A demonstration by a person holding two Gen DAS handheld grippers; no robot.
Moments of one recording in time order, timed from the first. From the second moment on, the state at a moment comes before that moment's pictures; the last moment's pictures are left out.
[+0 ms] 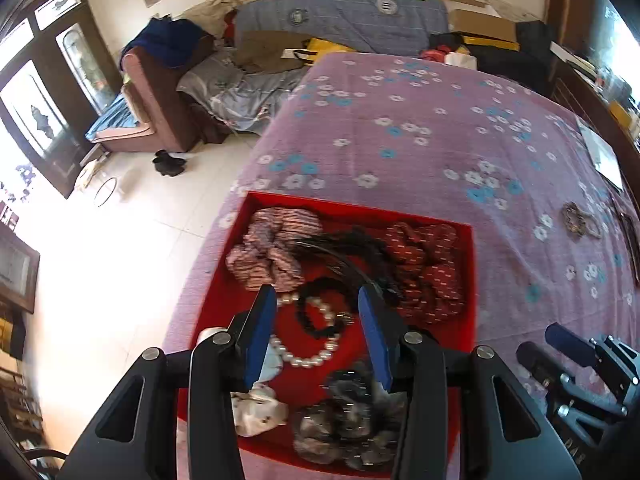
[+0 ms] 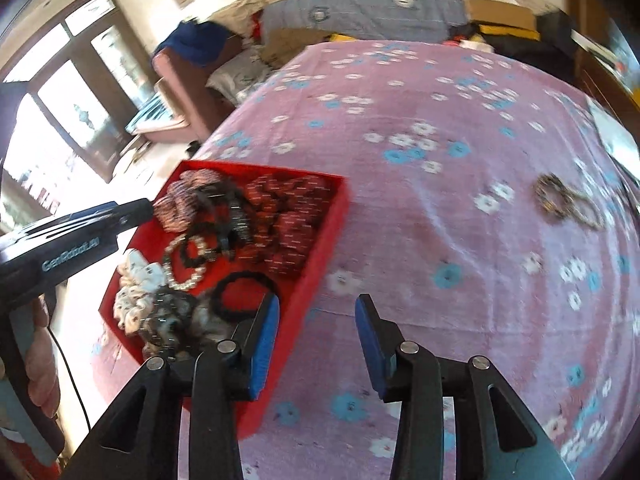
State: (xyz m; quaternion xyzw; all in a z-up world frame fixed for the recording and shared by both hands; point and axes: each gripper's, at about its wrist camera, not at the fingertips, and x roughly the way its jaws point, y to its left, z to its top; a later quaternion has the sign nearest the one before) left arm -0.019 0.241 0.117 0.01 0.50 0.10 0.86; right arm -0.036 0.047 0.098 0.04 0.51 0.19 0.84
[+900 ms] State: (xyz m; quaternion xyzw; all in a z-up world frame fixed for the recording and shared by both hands) left arm 0.033 0.025 0.089 0.04 0.53 0.00 0.85; right arm 0.029 -0.238 0.071 0.12 0.50 0.08 0.85
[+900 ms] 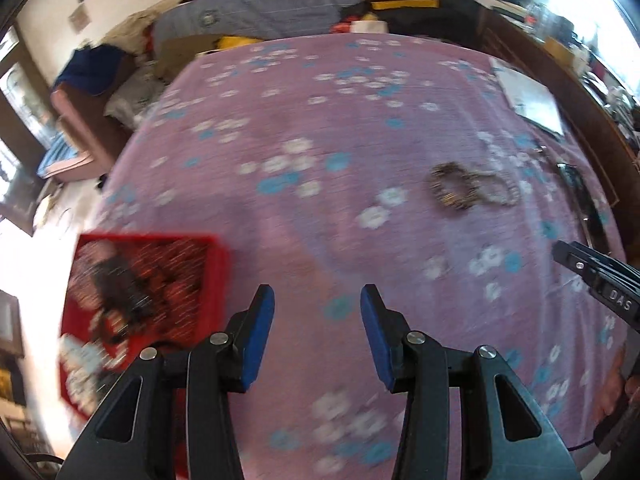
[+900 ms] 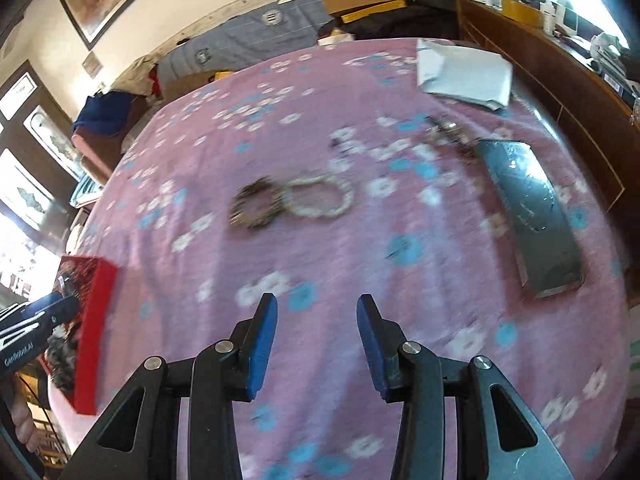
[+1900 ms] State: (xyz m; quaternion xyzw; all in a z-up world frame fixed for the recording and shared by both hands) left arm 0.165 -0.074 0.014 0.03 0.53 -0.09 0.84; right arm 0.119 -0.208 0.031 -0.02 0.47 0.09 0.88
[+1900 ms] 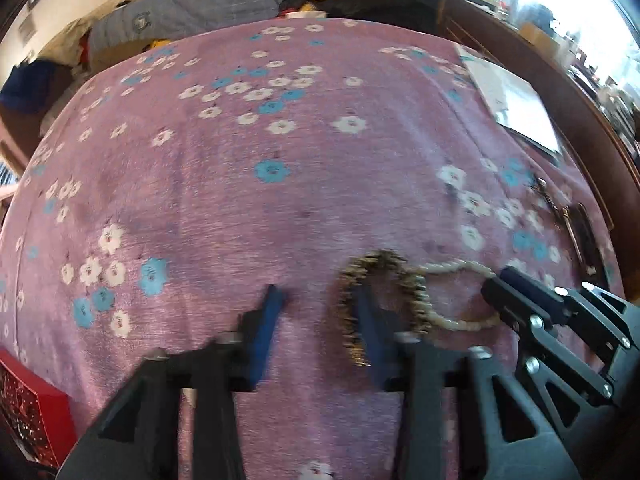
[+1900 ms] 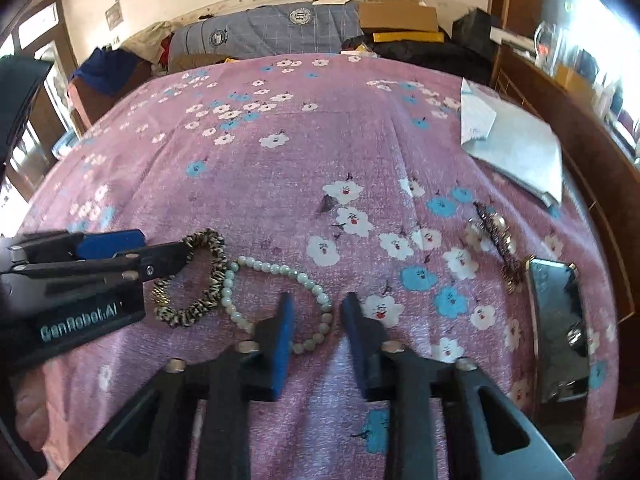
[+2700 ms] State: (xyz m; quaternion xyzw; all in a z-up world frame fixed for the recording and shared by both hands) left arm 0.072 -0.008 0.111 -0.03 0.49 -0.12 0.86; right arm 0.043 -0.214 0.105 0.09 0.44 0.11 0.88
